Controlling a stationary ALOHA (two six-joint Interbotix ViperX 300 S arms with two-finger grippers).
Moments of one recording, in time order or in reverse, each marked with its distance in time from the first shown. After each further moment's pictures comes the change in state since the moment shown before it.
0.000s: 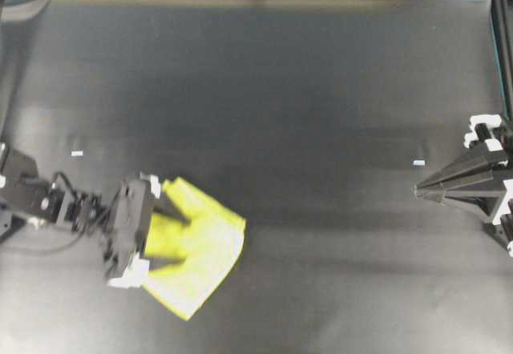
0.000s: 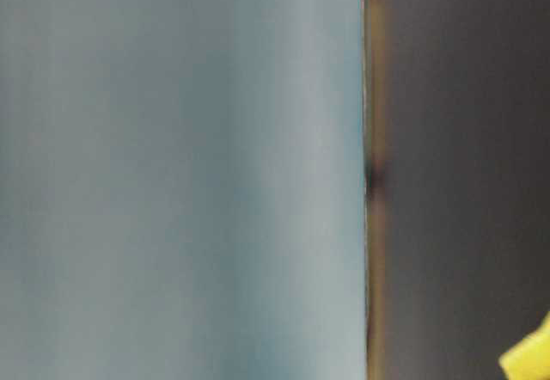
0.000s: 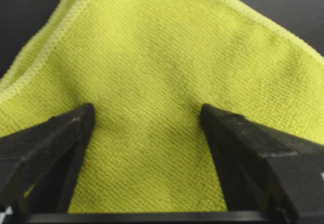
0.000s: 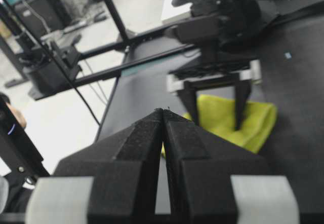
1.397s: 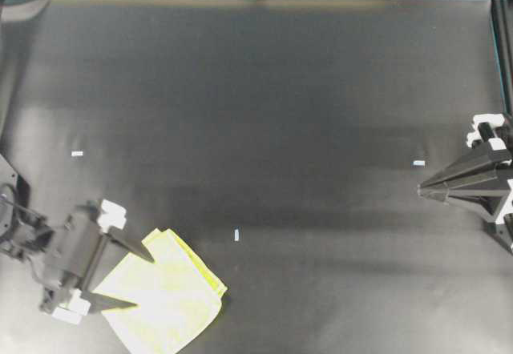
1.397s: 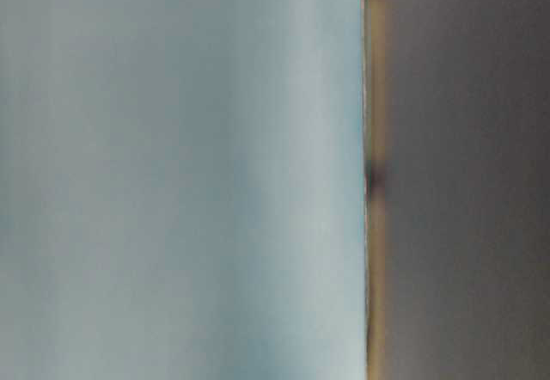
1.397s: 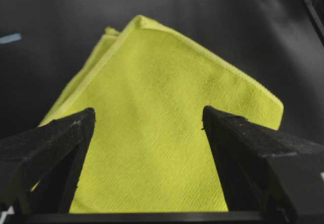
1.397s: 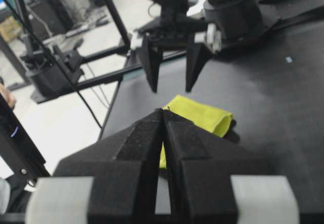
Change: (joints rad) left arm -0.130 -0.456 0.061 0.000 0.252 0.026; right arm 0.000 -0.015 0.005 0.000 0.000 -0.002
